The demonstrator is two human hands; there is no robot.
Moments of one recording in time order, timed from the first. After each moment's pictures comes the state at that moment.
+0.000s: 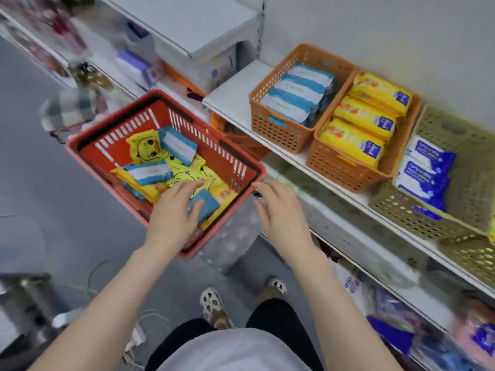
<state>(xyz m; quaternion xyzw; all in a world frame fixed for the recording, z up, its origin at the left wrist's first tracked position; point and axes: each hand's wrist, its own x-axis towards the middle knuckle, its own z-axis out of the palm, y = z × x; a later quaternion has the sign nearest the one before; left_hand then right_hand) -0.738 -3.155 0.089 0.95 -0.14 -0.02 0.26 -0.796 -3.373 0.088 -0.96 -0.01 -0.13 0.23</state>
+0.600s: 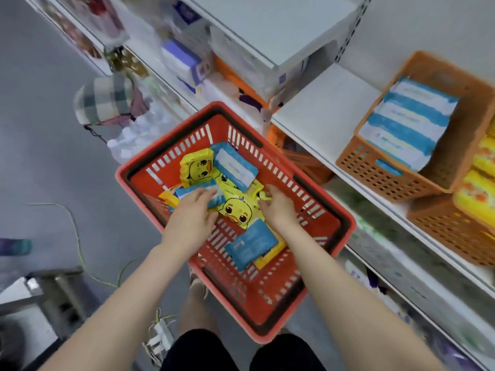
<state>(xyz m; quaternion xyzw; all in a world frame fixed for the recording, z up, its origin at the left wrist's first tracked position) -0.587 -3.055 0.021 0.96 -0.11 -0.14 0.21 -0.584 -3.259 -0.016 -0.88 0.20 0.19 0.37</state>
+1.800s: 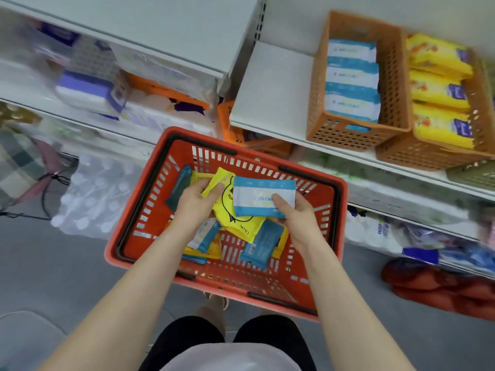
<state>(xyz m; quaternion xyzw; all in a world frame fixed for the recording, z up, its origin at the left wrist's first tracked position) -0.462 -3.060 0.010 0.77 -0.08 -0.39 0.50 -0.619 -3.218 0.019 -0.52 0.48 -0.09 0.70</state>
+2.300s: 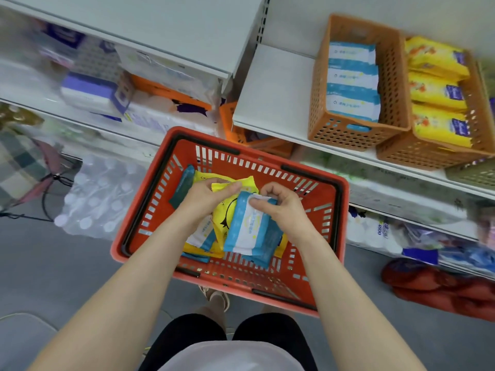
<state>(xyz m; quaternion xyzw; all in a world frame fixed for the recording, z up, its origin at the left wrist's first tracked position) -0.460 -3.071 0.041 0.74 -0.06 -0.47 0.49 -0.599 -3.207 0.036 -0.66 0.33 -0.03 0.68</state>
